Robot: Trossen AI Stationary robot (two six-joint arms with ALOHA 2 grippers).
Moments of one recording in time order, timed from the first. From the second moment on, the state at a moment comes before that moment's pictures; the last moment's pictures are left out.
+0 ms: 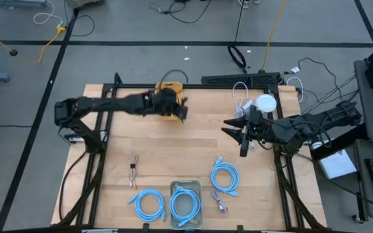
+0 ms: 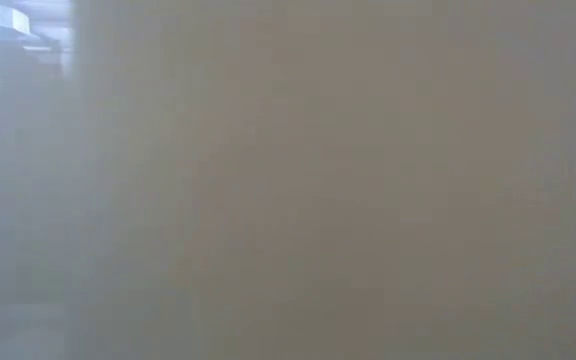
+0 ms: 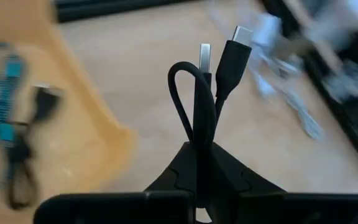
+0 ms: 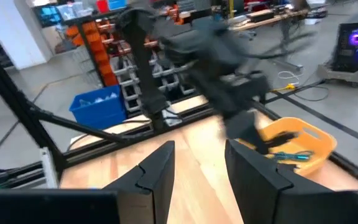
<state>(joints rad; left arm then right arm) 0.27 1.57 1.17 -0.34 -0.16 -0.80 0.36 1.01 1.10 -0.30 0.62 0.37</state>
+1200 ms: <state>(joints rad) 0.57 1.68 1.17 -0.58 -0.06 -0.64 0.36 1.04 1.10 -0.22 0.58 0.35</state>
